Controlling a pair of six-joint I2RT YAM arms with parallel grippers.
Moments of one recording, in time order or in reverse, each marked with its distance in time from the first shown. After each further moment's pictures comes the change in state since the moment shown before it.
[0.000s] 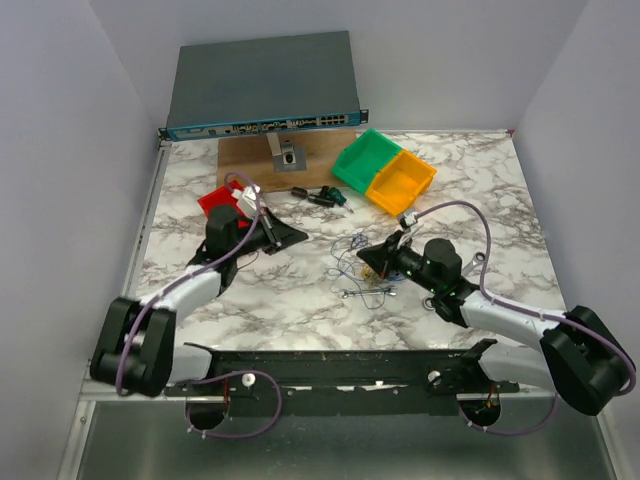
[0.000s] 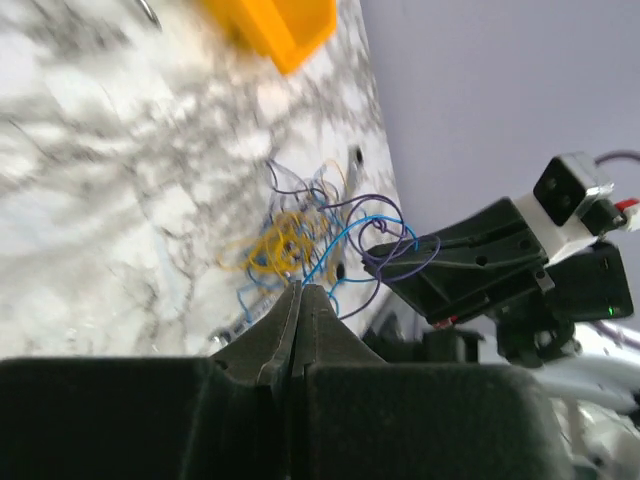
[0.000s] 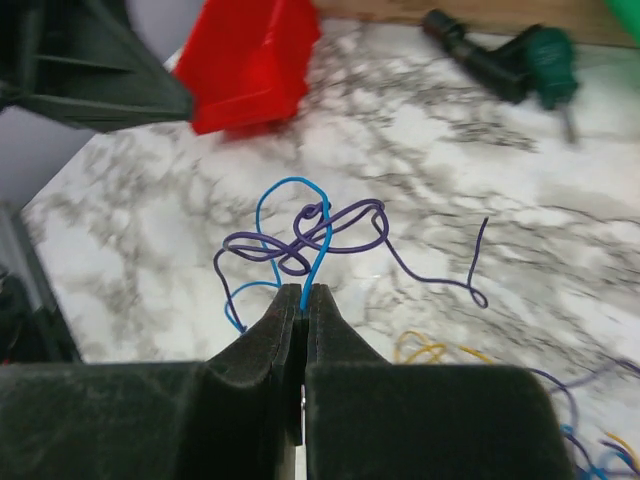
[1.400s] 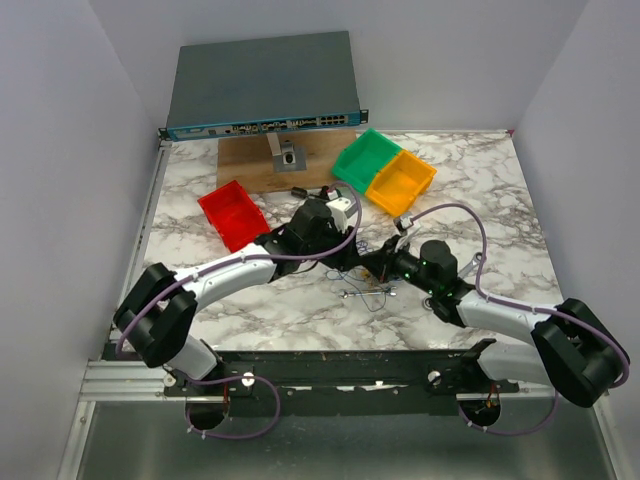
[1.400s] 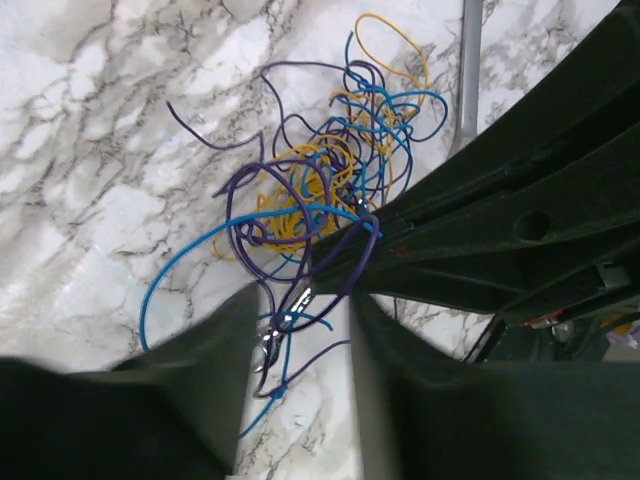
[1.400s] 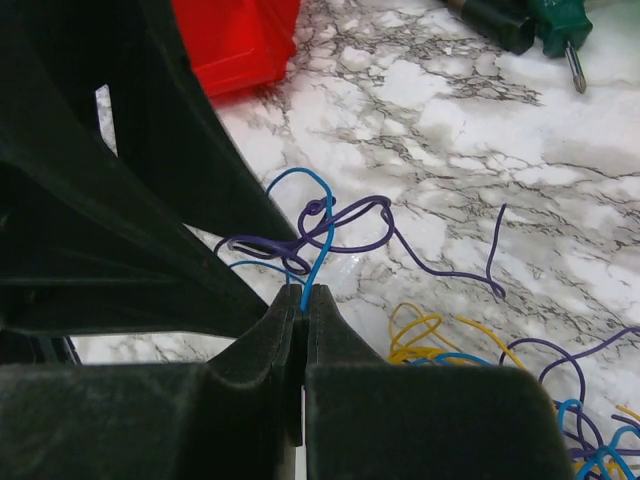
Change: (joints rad) left arm -0.508 0.117 0.387 -0.546 -0.475 0.628; right arm 0.000 0.025 -0.025 0.000 0.037 0.029
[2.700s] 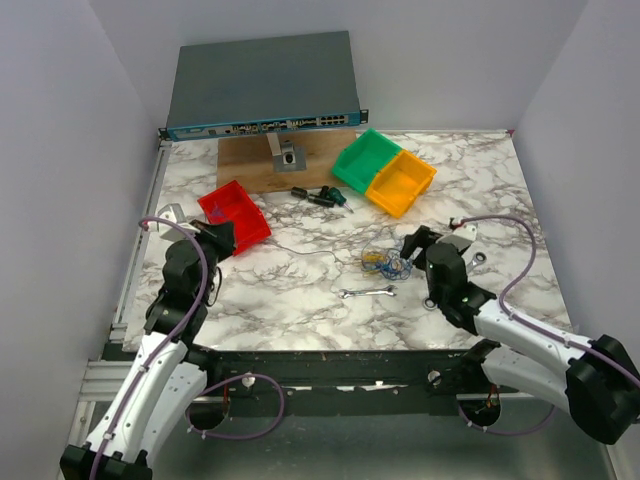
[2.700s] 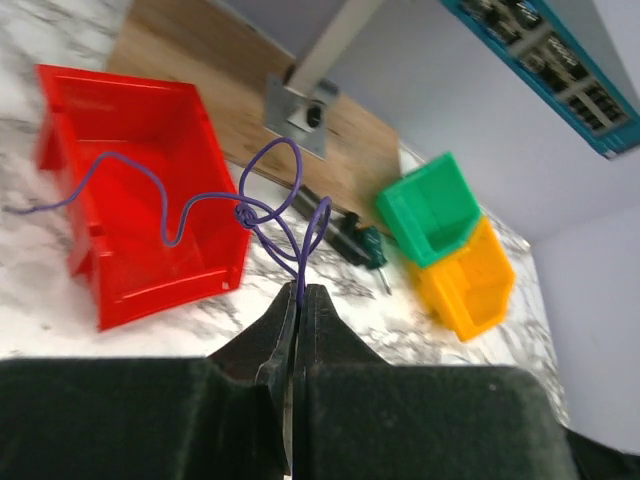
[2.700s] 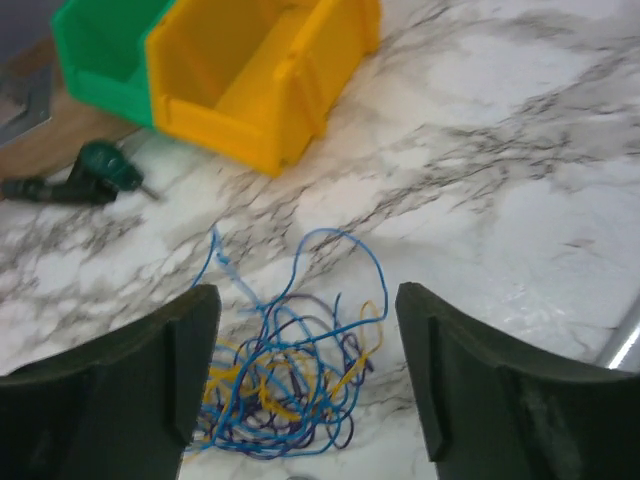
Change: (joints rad) left arm 0.508 -0.919 -0.424 -0.101 -0.544 -0.394; right arm -0.008 -0.227 0.022 -0.433 1.013 0.244
